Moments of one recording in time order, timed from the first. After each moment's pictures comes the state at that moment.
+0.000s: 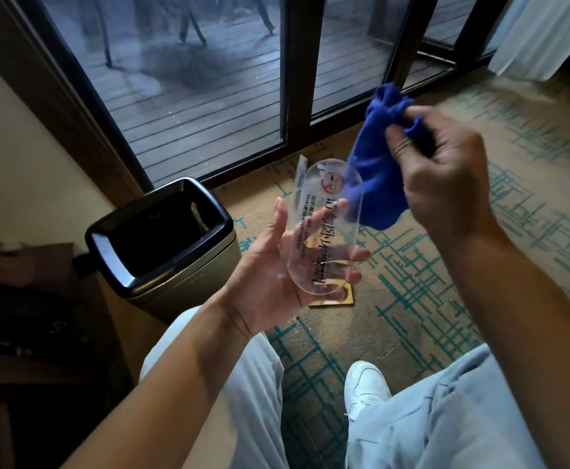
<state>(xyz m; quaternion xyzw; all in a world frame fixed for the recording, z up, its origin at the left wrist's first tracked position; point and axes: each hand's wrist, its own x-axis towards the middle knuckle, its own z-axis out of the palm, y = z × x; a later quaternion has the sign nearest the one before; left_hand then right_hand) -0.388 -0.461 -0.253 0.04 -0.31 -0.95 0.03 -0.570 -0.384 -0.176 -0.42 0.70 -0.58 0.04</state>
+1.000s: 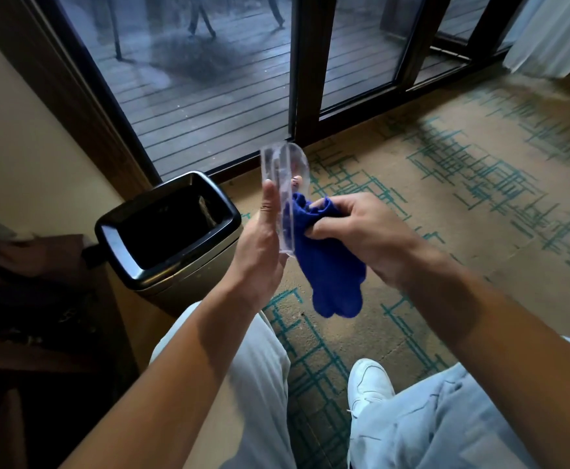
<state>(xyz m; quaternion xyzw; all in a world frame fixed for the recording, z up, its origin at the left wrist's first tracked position) -0.400 -0.479 -0.258 0.26 -0.44 -0.80 0.30 -0.519 -0.394 -0.215 -0.38 0.65 -0.48 0.45</state>
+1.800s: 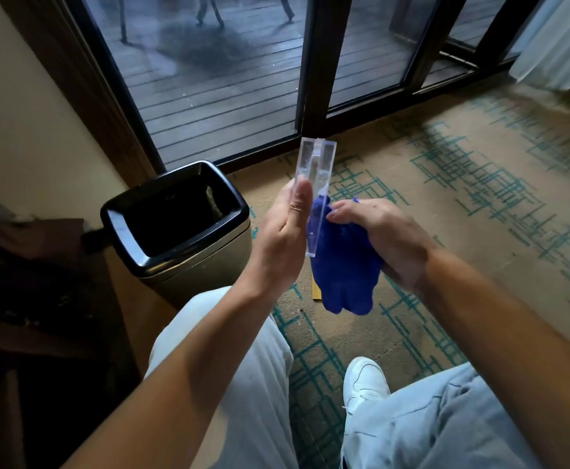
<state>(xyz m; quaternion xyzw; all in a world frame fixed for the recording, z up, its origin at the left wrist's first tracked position) -0.395 -0.470 -0.252 0.30 -0.63 -0.63 0.34 -0.518 -0.391 -0.218 -0.32 0.65 -0.48 0.49</state>
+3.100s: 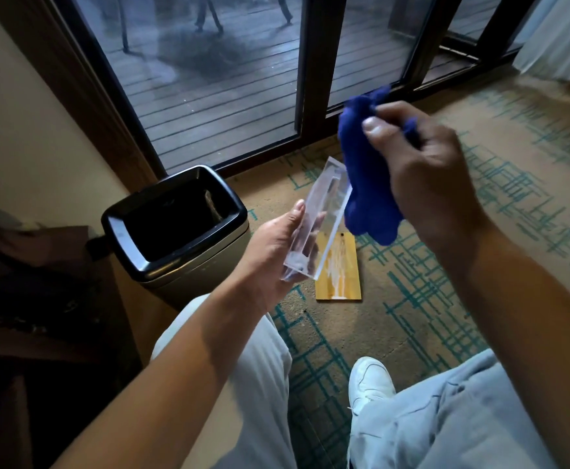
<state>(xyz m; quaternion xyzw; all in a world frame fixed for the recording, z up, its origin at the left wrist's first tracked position) -0.387 -0.469 -0.255 0.32 -0.35 -0.85 0.21 -0.538 -0.400 -0.171 -0.42 0.65 -0.60 0.19</state>
